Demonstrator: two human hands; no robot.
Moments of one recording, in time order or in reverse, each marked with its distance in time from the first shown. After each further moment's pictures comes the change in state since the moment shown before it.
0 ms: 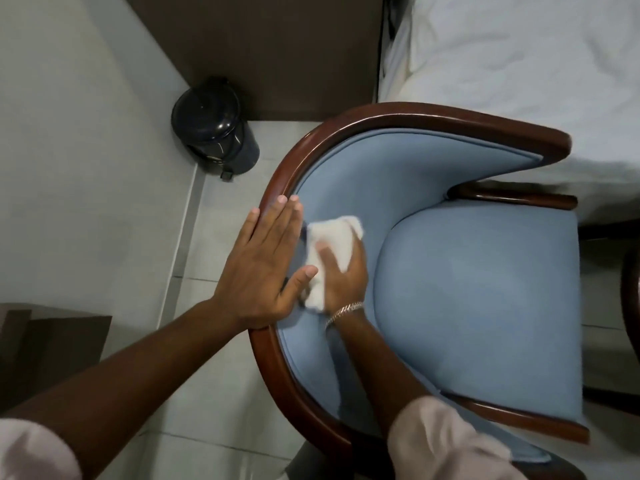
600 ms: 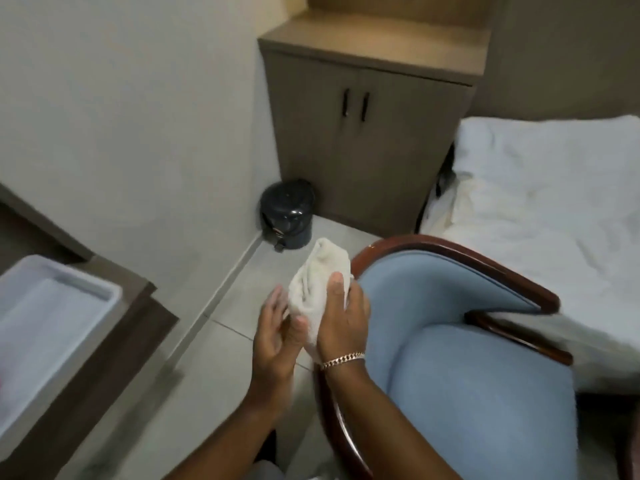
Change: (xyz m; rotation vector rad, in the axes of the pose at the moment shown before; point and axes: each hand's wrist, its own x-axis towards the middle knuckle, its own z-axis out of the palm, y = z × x) left_hand -0.124 0.077 -0.096 -1.491 0.771 -0.701; right_hand -0.151 -0.166 0.034 -0.151 -0.240 -0.140
